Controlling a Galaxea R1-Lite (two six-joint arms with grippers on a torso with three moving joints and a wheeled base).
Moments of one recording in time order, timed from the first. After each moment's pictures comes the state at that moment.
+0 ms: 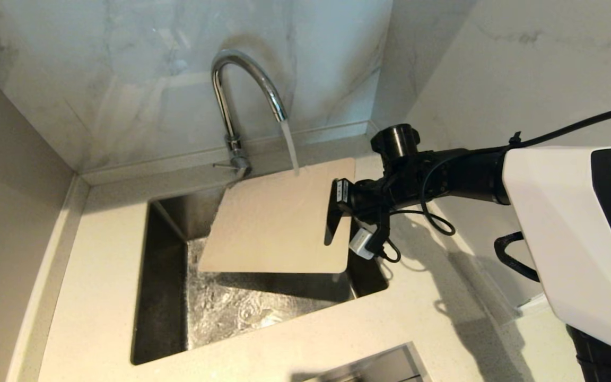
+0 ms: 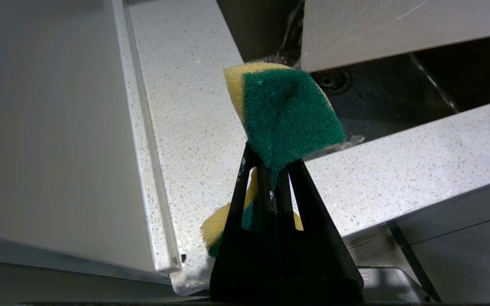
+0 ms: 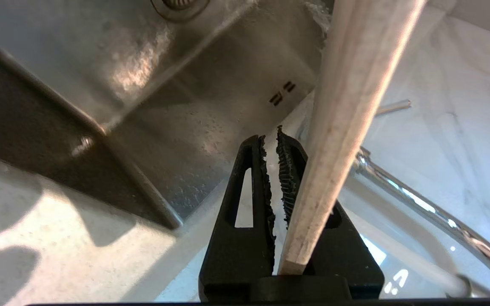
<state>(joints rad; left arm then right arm) 0.00 0.00 0.00 0.01 0.00 -0.01 0.33 2.26 -1.99 0.34 0.56 -2.65</state>
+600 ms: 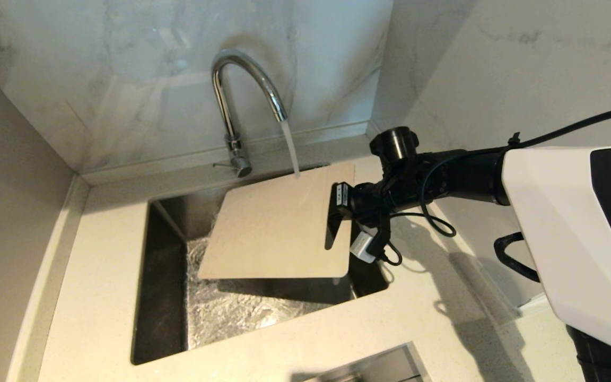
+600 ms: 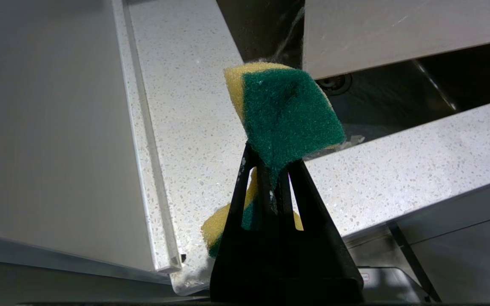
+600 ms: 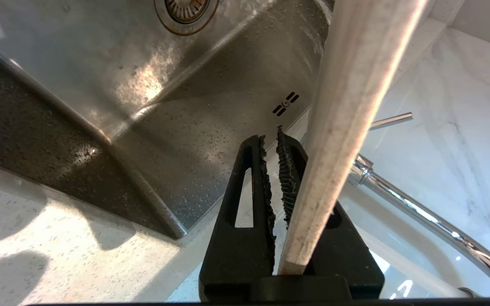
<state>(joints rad) 0.00 0.00 0.00 0.01 0.00 -0.01 0.33 2.26 -1.98 0.36 0.56 -2.66</state>
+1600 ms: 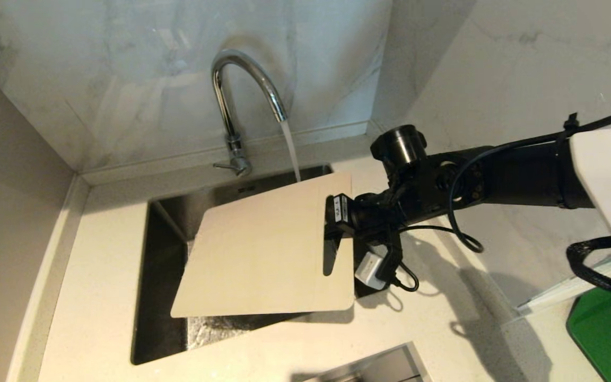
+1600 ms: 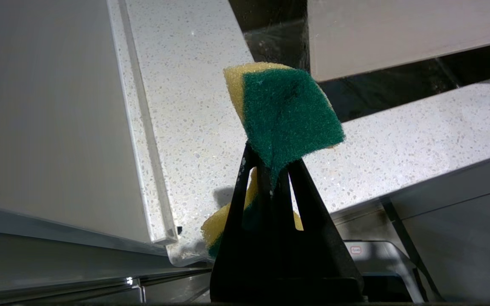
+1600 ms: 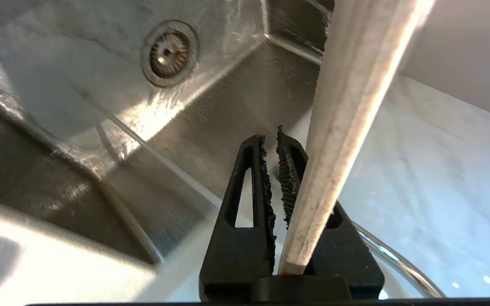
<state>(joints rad) 0.00 0.00 -0.01 0.22 0.00 -0.01 0.41 2.02 -1.64 0.32 0.56 -2.66</state>
